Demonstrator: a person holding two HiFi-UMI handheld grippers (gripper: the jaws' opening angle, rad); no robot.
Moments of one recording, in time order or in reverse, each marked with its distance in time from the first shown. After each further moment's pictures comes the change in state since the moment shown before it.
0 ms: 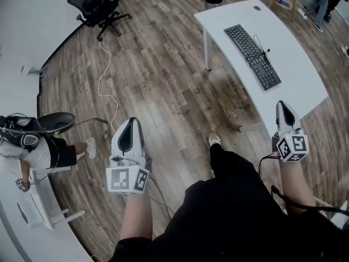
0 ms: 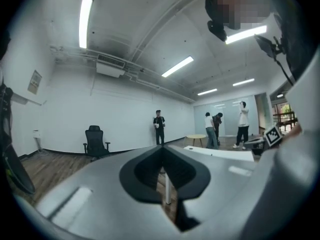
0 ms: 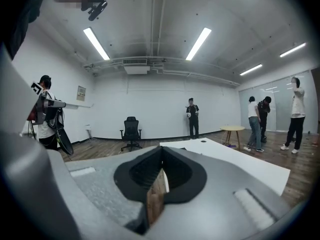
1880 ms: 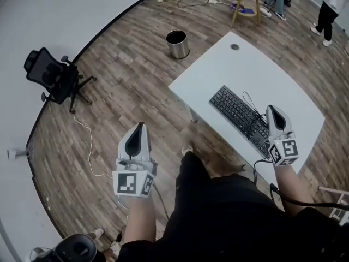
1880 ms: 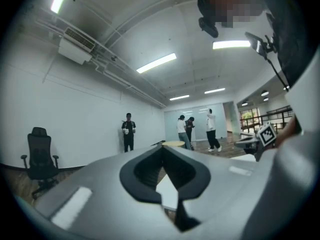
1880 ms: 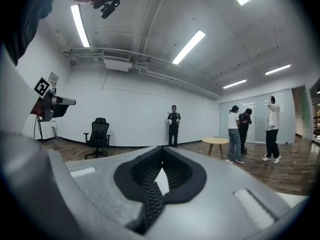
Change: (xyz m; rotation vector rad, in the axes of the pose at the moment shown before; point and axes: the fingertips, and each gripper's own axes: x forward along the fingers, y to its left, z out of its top) left arm 0.418 -0.003 0.031 0.087 -0.084 -0.423; right arm 0.240 -0.118 0.050 -0.037 -0.086 -0.279
